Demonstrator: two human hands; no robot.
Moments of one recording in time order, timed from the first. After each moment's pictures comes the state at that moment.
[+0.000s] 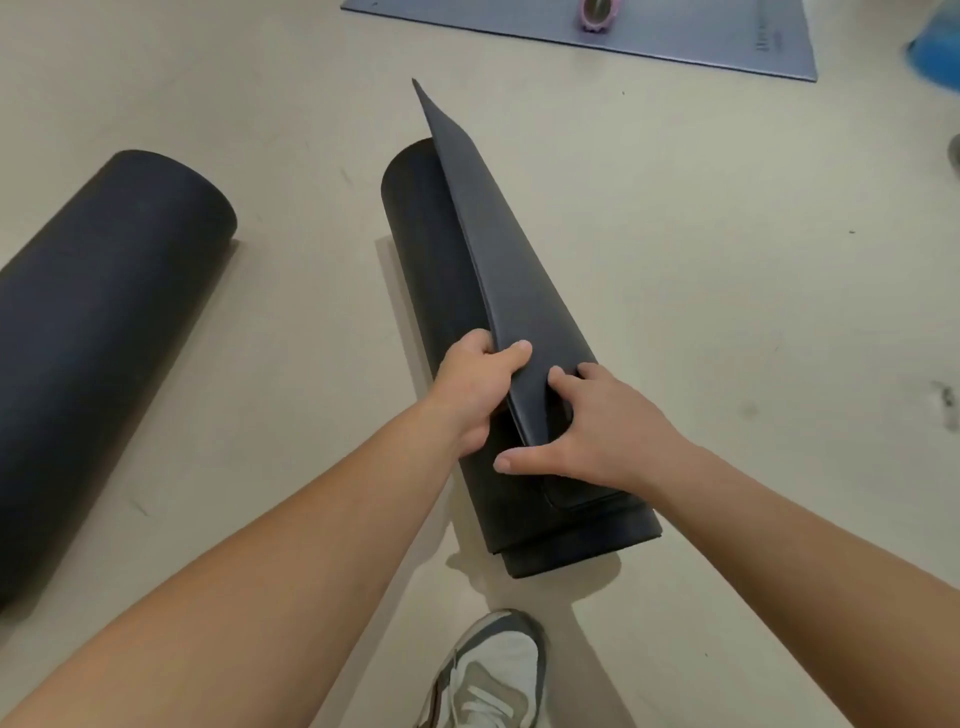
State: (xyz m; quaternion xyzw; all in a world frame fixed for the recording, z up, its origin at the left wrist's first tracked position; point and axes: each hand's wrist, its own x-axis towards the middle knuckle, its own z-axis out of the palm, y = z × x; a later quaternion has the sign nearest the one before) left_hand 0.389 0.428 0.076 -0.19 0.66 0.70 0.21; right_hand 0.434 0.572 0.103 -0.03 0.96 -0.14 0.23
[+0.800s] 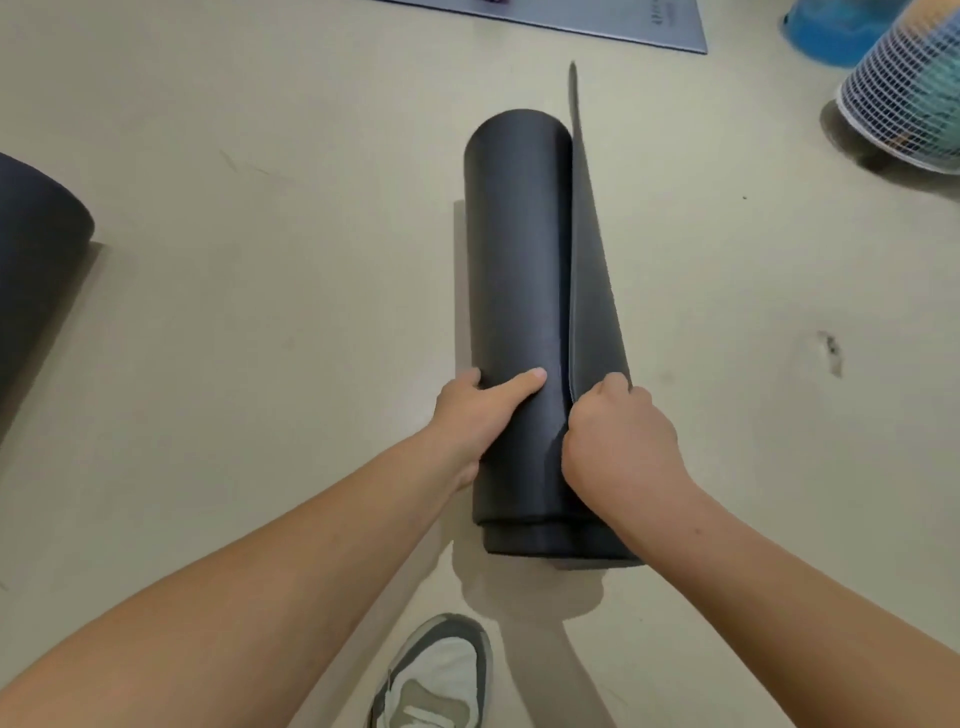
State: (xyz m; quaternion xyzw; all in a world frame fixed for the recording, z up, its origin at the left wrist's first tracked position) left_hand 0.404 0.499 0.036 -0.18 0.69 0.62 0.32; right_hand 0.465 0.622 0.097 0.11 0.97 0.04 0.22
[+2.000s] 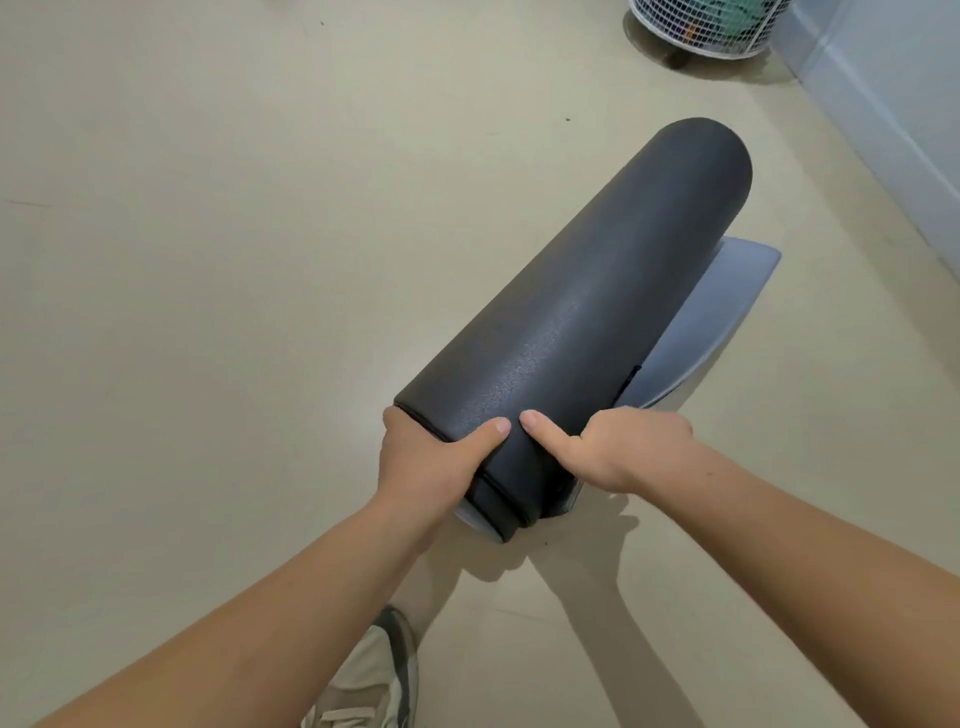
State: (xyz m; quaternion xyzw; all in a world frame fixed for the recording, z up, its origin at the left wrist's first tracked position) left_hand 0.496 0.575 0.001 -0.08 0.80 0.53 0.28; right_hand 0.559 0.750 0.073 0.27 0.89 -0.04 0.37
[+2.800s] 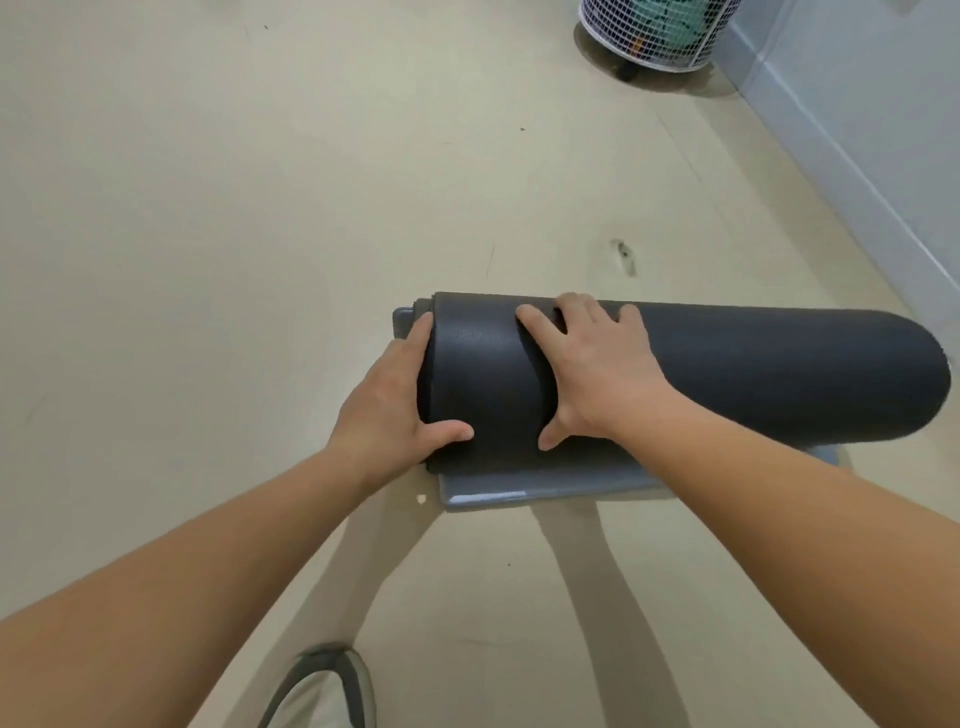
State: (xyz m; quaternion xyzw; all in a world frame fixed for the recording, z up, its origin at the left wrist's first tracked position) left_hand 0.436 0.606 0.014 0.27 0.88 0.33 0.21; right_hand 0.524 0.807 0.088 0.12 0.97 0.14 0.18
